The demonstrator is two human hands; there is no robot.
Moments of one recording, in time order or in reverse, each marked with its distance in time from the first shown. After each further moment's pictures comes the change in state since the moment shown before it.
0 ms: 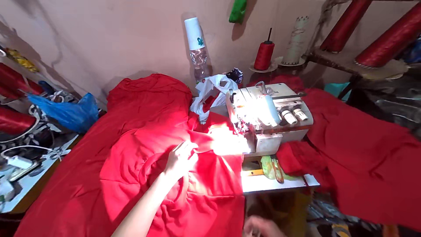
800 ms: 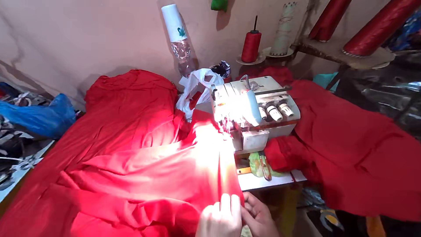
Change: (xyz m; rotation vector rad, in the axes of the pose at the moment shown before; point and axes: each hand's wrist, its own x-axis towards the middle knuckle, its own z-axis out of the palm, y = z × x) left_hand -0.030 0.208 -0.019 0.229 -0.210 0.070; right_hand 0.023 -0.031 0.005 0.671 0.524 -0.023
